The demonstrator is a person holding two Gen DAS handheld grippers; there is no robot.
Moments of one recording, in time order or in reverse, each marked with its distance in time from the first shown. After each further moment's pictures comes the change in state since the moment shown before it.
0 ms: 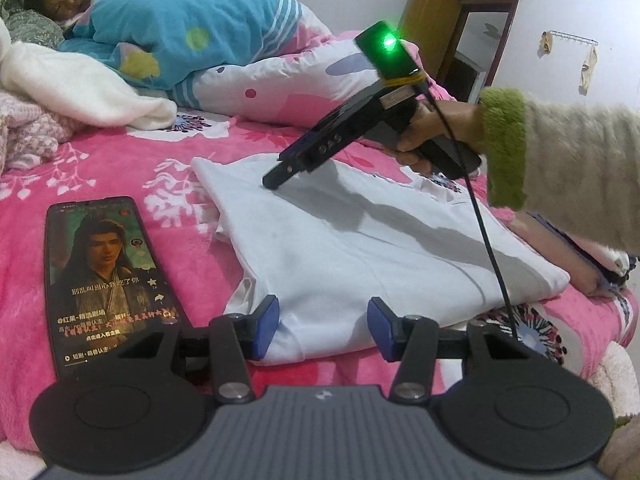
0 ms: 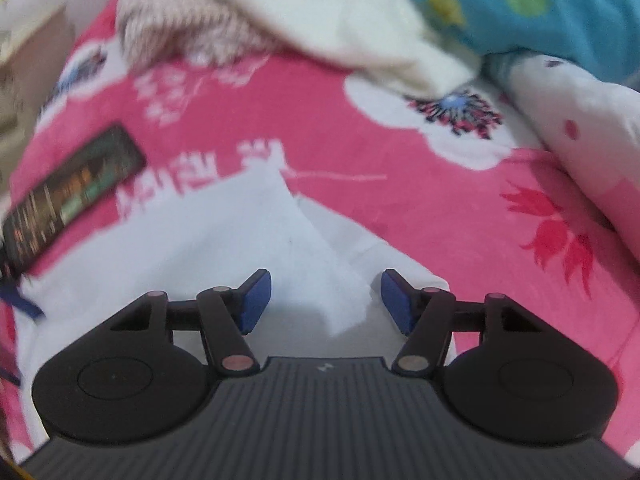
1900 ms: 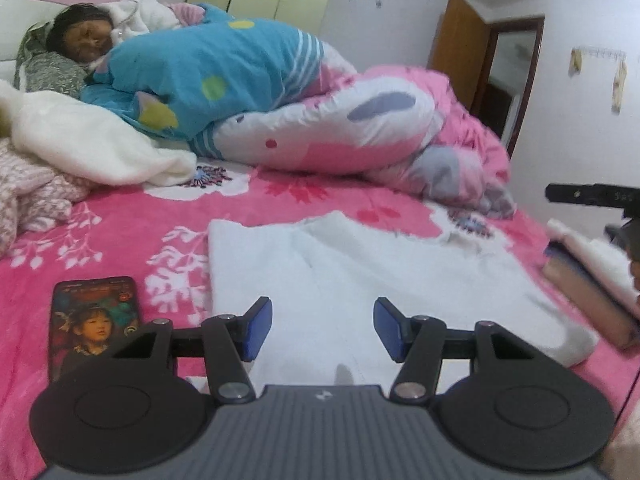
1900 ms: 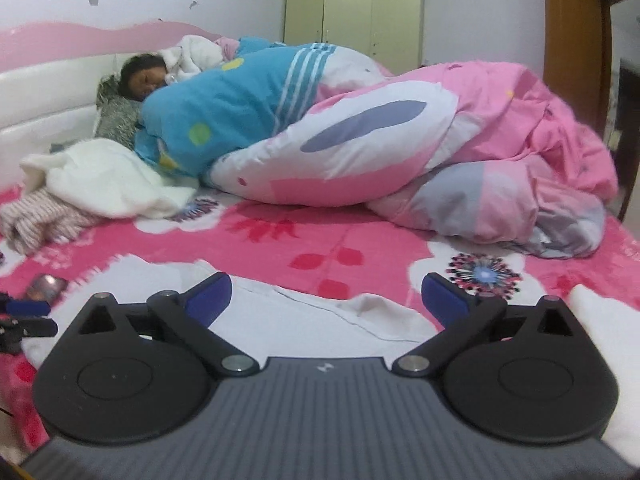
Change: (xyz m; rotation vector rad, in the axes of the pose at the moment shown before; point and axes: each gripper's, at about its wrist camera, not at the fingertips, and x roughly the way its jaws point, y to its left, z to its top) left arm 0.025 -0.037 0.049 0.005 -0.073 0.154; right arm -0.231 0.046 -0.210 0.584 -0.489 -0.624
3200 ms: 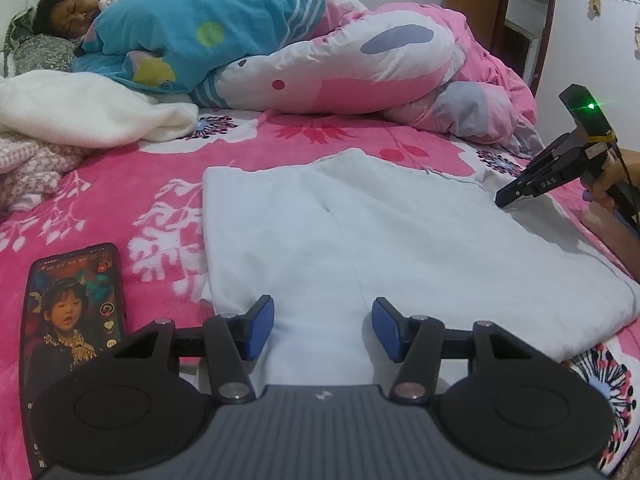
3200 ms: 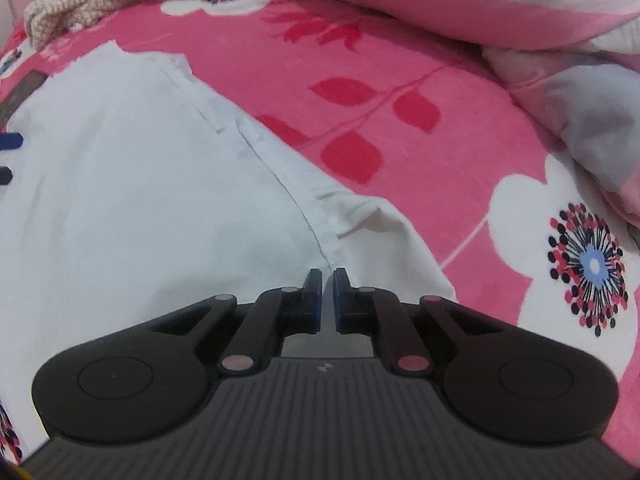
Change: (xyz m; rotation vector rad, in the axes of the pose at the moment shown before) left arm 0.042 -0.003 -0.009 0.047 0.142 0.068; right arm 0.198 -0.051 -0.009 -0.330 0.565 0.366
